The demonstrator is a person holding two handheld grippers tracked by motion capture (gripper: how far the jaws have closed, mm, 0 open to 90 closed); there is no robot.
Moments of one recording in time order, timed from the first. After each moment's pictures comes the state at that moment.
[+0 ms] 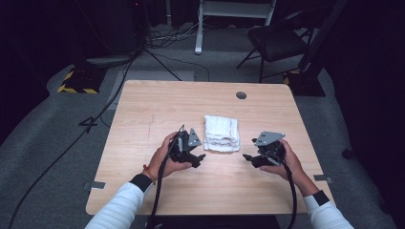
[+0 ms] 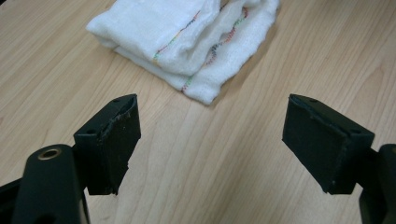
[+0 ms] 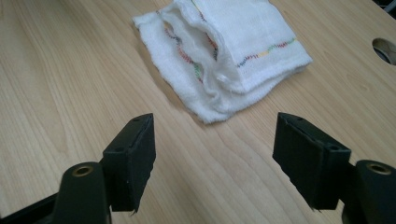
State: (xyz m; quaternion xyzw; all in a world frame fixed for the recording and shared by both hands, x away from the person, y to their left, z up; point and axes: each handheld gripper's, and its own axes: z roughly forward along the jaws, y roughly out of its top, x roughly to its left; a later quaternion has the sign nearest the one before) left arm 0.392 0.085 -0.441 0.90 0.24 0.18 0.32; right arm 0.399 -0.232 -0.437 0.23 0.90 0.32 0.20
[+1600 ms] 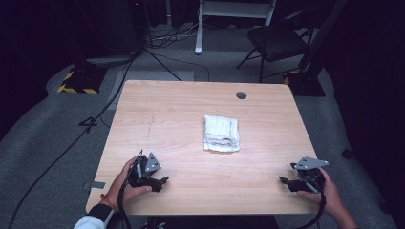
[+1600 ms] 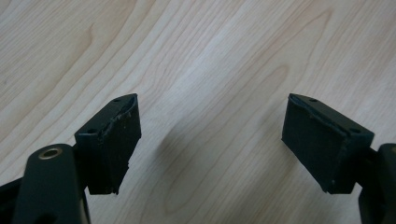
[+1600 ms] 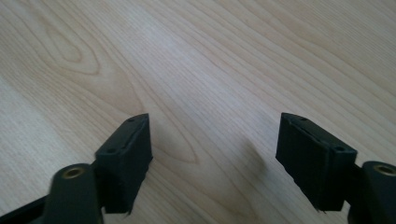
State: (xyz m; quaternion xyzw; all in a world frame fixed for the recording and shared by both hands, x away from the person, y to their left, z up) left arm 0.330 0.195 -0.488 0.89 0.31 0.17 0.28; right arm 0.339 -0.357 -0.488 0.35 0.87 0.29 0.20
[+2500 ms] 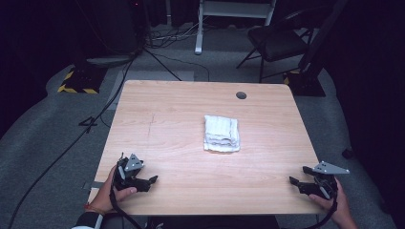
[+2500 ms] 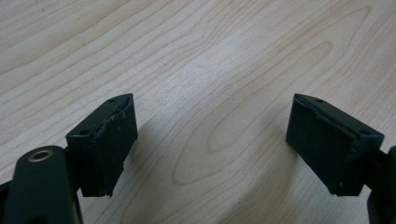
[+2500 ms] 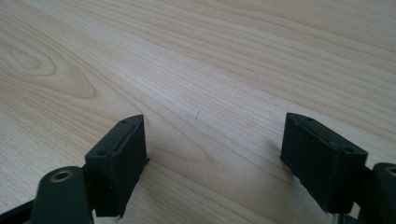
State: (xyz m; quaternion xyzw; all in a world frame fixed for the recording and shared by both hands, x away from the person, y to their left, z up) left arm 0.326 0.239 -0.504 0.85 0.38 0.15 0.34; right arm 0.326 -0.397 -0.503 0.44 0.80 0.36 0.20
